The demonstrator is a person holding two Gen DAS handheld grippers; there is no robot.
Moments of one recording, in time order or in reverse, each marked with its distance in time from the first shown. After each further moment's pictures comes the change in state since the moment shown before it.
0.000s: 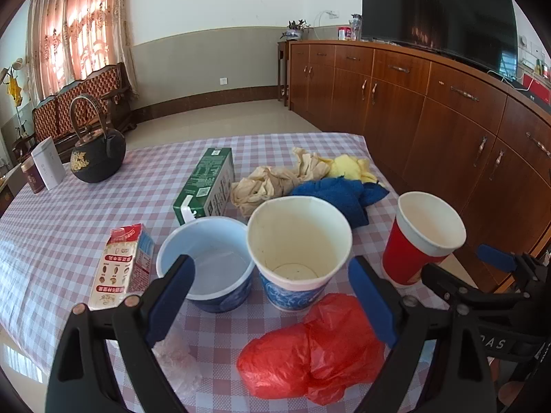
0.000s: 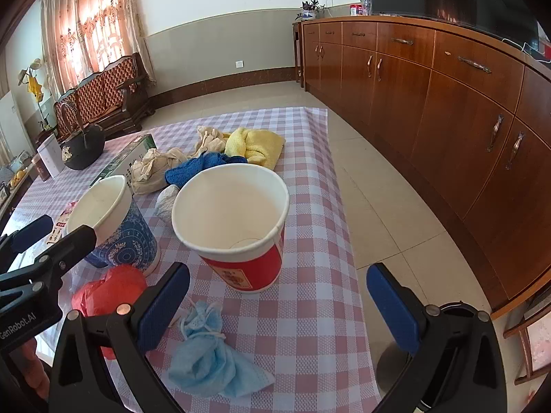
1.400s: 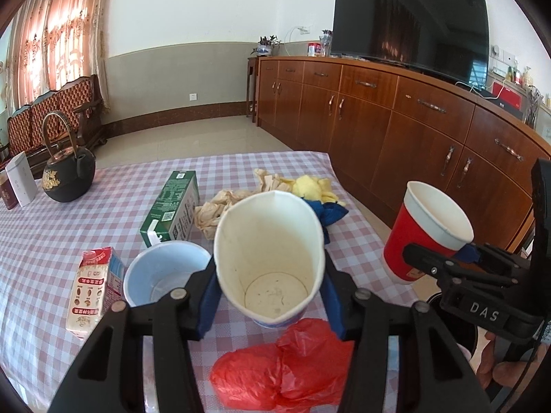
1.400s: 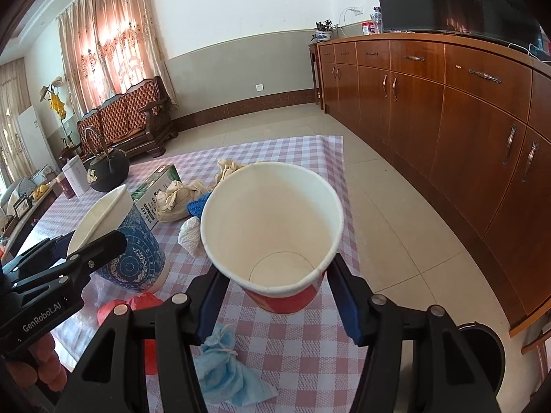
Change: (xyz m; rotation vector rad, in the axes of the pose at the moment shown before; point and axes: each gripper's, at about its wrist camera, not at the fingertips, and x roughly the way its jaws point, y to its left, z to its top) left arm -0.014 -0.009 0.010 0.027 -0.075 -0.157; right arm -0.028 -0.016 0.007 0.012 -0.110 0.108
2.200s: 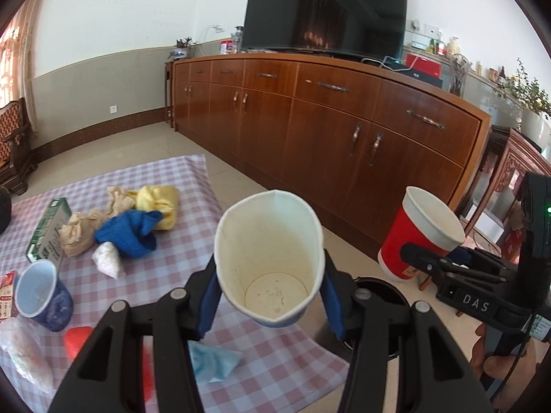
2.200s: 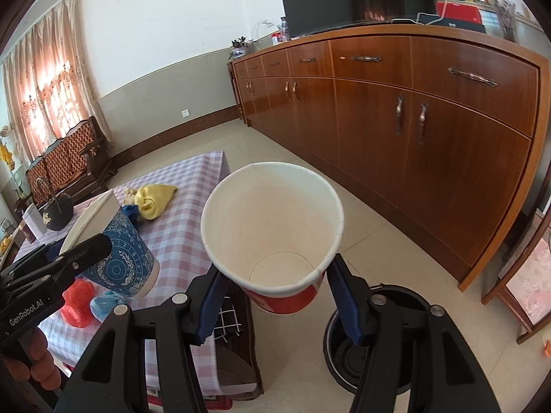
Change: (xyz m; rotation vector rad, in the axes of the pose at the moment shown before) left arm -0.005 -0.143 -0.003 0.148 0.028 -0.298; right arm -0.124 -0.151 -0.051 0.210 -0.059 -0.244
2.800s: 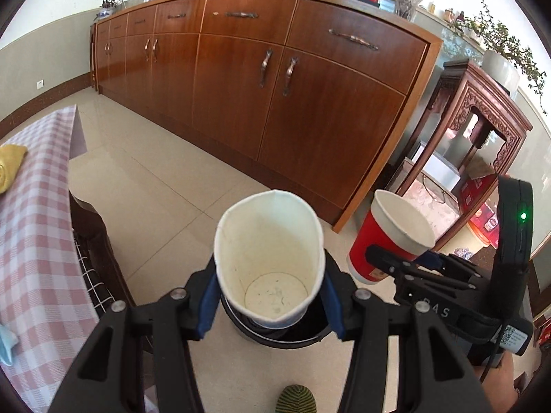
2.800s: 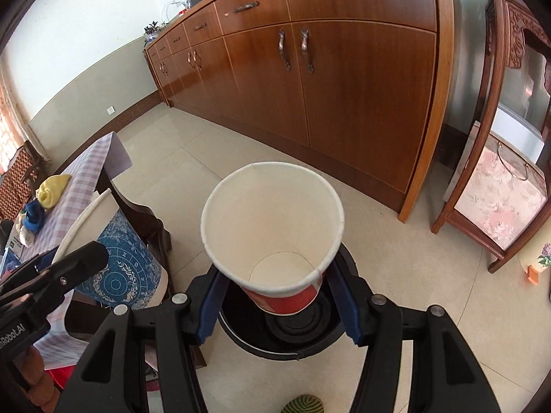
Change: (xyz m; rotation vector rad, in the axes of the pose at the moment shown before) left arm 0.091 -0.131 -0.042 0.064 0.229 -0.231; right arm 0.012 -0.166 -0.075 0.213 0.150 -0.208
